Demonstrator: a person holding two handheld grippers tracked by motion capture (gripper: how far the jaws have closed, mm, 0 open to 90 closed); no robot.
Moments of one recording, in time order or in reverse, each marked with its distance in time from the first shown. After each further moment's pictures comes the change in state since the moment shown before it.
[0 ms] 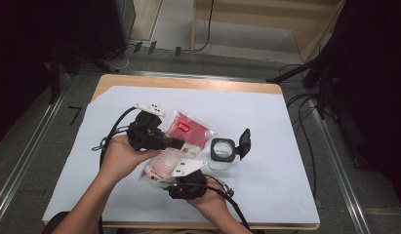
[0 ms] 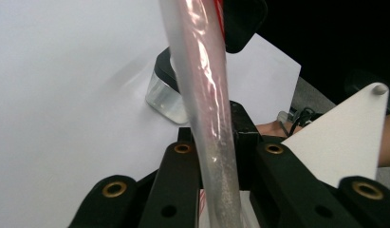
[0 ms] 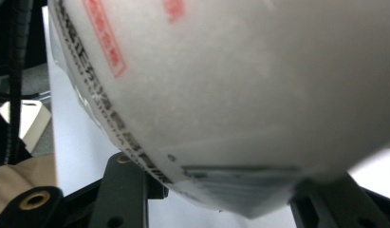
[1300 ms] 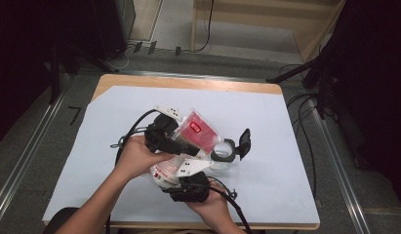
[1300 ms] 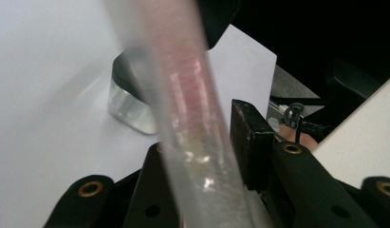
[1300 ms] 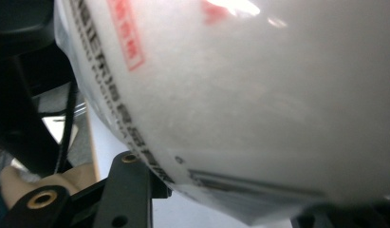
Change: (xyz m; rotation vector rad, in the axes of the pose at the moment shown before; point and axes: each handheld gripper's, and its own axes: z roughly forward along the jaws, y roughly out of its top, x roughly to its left) left arm -0.003 0.010 0.035 0.047 -0.128 0.043; right arm 0.006 0.002 -0.015 -0.032 0.067 0.079
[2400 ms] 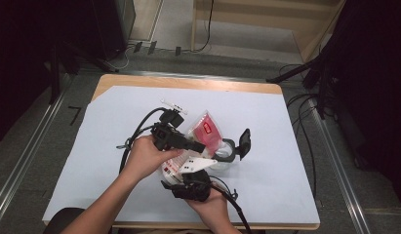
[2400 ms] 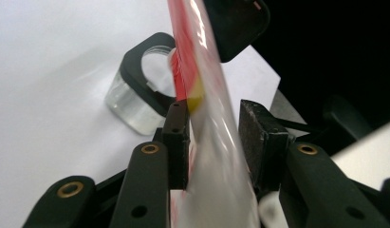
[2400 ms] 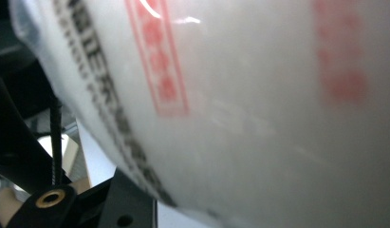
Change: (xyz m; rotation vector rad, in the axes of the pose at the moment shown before) left arm 0.009 0.008 0.009 0.000 0.021 -0.219; right arm -0.008 -0.004 -0.001 -0.020 -0.037 0.114
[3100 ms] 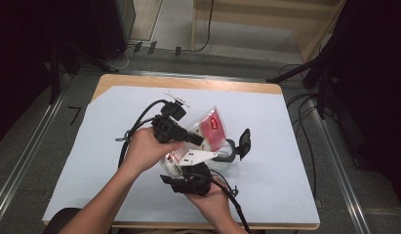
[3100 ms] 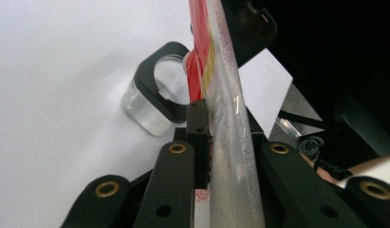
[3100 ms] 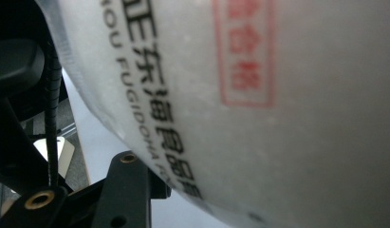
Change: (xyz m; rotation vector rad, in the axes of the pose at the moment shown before) left arm -0.010 0.026 -0.009 0.053 0.071 -0.006; right arm 0.002 0.025 -0.009 0.005 -0.021 -0.014
